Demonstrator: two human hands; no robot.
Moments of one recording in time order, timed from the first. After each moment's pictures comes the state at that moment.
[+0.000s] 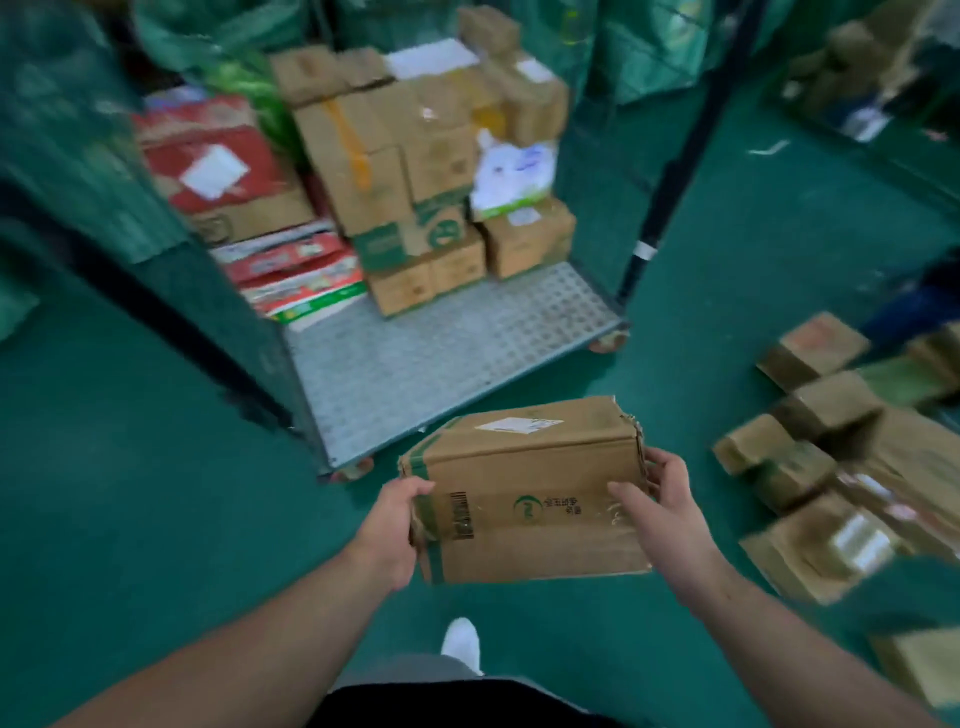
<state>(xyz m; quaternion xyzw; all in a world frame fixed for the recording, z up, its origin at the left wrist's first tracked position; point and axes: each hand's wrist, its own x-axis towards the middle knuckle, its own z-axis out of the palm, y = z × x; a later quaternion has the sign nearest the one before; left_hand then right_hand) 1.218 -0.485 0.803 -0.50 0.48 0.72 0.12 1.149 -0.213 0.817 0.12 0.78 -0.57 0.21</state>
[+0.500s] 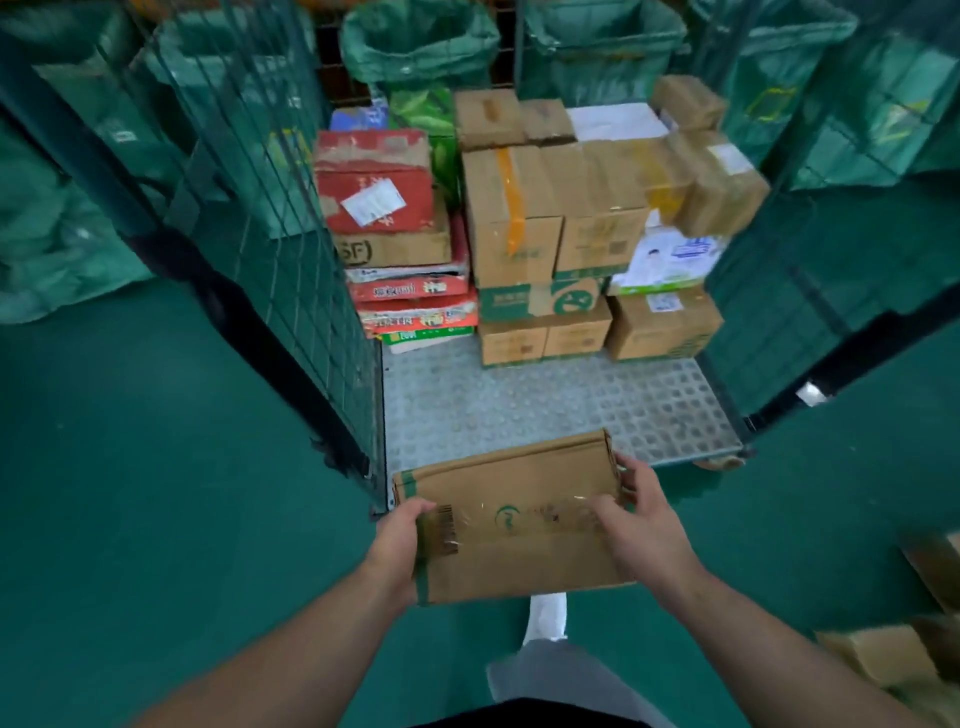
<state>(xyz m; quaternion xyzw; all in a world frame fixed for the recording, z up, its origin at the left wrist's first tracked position) 1.109 -0.648 0.788 -0.60 0.37 0.71 0.02 0.954 -0.442 0.819 -0.04 0.82 -0.49 0.30</state>
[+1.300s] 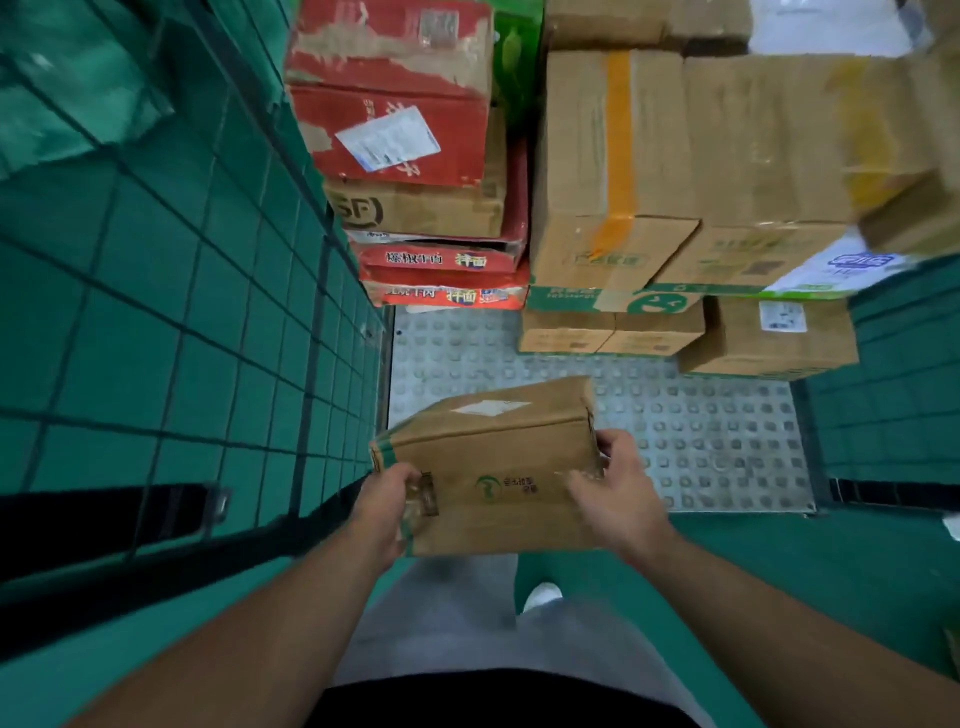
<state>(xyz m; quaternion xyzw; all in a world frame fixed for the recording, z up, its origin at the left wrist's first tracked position) 0.905 -0.863 0.694 -0.70 0.30 0.65 0.02 0.727 -0.692 0.724 -0.10 0.86 -0.31 0.40</state>
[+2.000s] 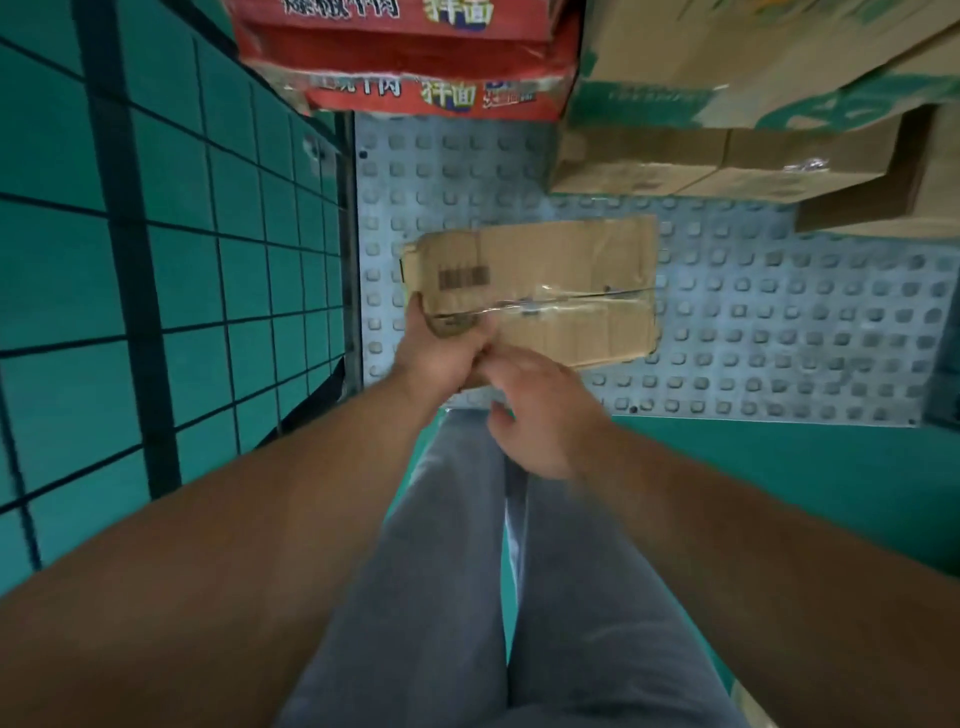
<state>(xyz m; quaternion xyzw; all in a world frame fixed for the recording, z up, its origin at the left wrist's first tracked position) 0.776 -0.917 0.478 -0.66 0.45 0.59 0.11 0.686 -0.791 0.505 -0.44 0.72 -0.10 0.52</state>
